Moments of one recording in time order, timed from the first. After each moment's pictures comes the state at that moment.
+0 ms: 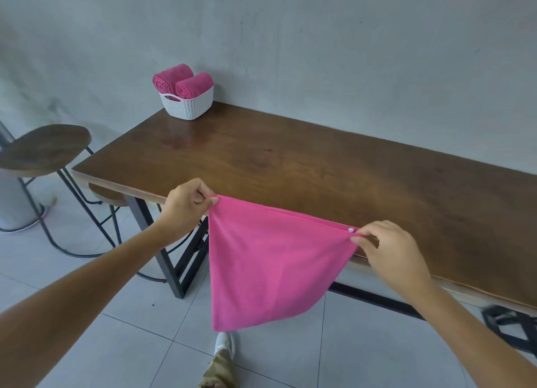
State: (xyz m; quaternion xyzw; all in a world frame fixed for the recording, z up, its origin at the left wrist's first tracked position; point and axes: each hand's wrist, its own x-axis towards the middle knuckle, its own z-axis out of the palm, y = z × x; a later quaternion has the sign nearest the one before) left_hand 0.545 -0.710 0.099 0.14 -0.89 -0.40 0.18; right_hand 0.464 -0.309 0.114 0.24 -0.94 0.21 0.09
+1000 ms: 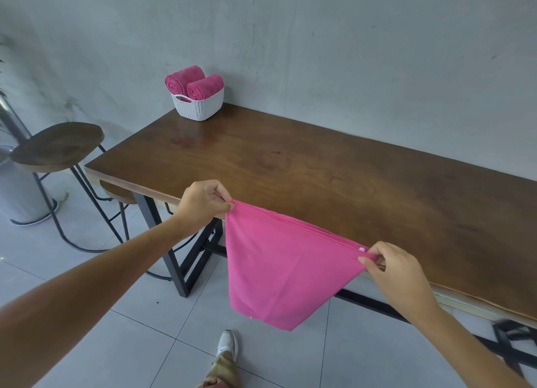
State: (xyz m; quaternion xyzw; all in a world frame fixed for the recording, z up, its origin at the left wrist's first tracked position) left_hand 0.535 -0.701 0.105 0.15 -0.85 -0.49 0.13; right_hand 0.471 -0.297 0.084 0.19 -0.95 0.23 0.04
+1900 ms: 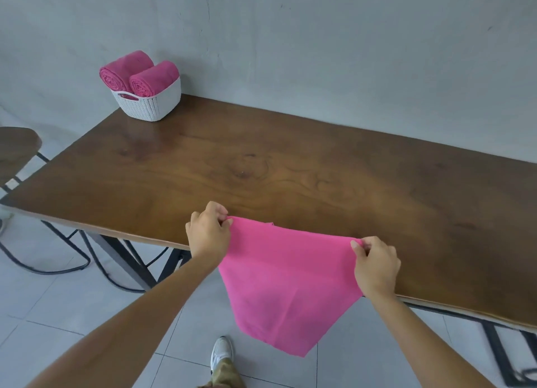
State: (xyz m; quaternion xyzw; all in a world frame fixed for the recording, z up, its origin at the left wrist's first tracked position) left_hand 0.418 -0.667 0.014 0.28 -0.87 -0.36 0.17; right_hand 0.361 -0.339 0.004 -0.07 -0.95 0.28 0.09
